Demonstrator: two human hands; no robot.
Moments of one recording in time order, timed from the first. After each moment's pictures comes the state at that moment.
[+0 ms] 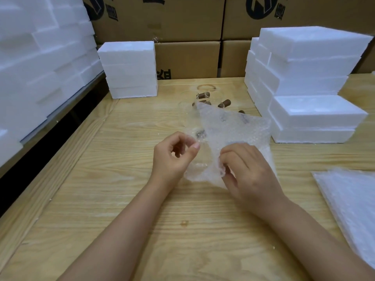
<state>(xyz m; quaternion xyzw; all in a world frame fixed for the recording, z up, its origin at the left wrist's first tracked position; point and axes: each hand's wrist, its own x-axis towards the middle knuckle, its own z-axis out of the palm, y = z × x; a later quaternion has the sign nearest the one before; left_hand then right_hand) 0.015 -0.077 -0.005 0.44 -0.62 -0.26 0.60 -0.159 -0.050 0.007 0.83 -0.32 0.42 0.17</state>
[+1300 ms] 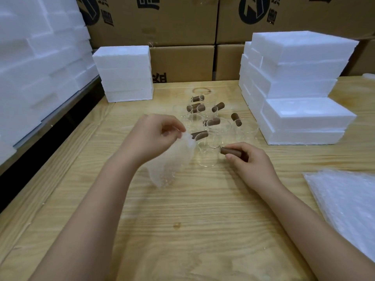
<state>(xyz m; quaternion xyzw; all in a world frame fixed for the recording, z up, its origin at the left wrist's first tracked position) 0.045 -0.091 0.065 0.56 -0.74 -0.15 0.32 -0.188 -0.084 -0.006 0.63 -0.57 0.43 -0.30</state>
